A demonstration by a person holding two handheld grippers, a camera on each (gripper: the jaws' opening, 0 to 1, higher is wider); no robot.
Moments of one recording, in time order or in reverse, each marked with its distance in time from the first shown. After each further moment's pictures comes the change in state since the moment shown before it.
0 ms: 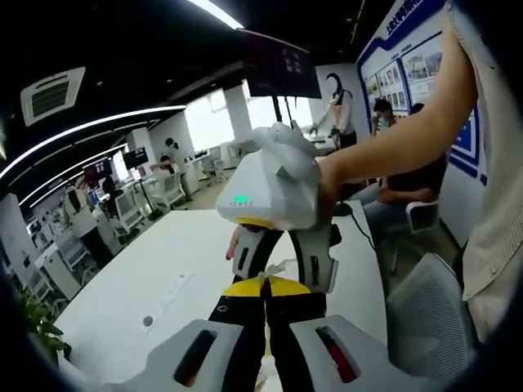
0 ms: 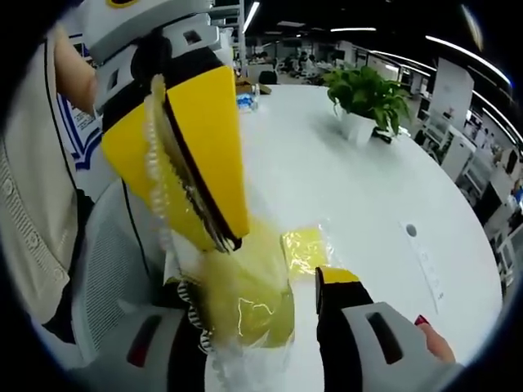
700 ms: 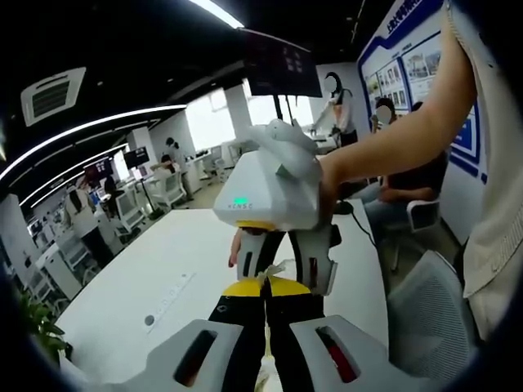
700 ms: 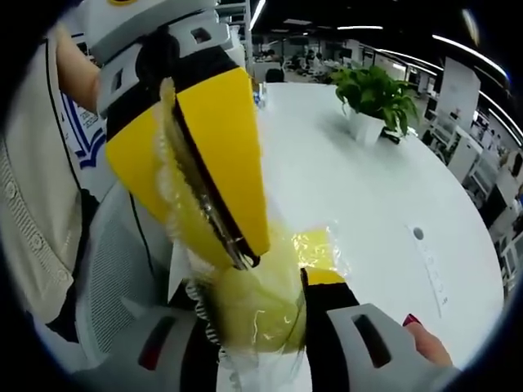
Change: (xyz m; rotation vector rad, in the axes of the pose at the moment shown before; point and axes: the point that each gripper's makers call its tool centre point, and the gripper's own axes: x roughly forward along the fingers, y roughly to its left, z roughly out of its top) left arm -0.002 0.004 -0.002 0.004 0.002 0.006; right arm 0.005 0.007 0.004 -0.010 0.012 0.042
